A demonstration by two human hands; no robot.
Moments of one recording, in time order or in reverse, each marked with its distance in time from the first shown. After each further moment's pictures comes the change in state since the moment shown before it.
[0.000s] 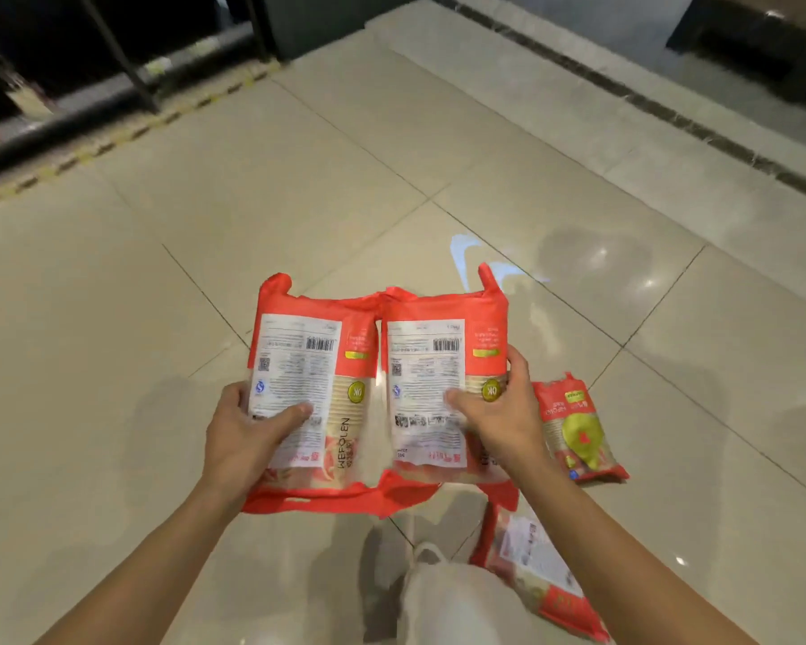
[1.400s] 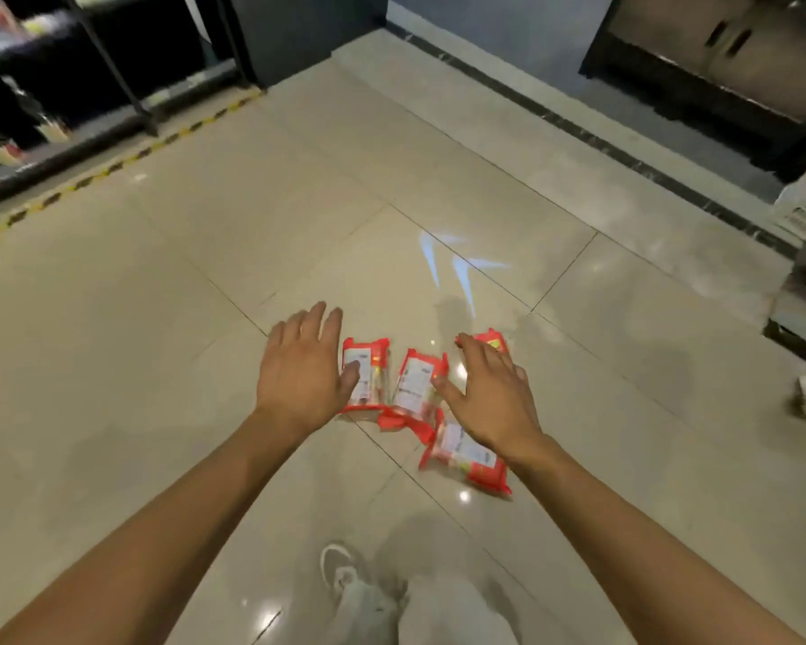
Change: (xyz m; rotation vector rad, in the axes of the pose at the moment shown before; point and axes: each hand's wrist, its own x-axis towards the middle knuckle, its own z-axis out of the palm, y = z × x) left_hand -0.288 0.185 -0.094 1.073 -0.102 0.793; right_hand -0.277 -0.156 -0.162 -0.896 -0.071 -0.237
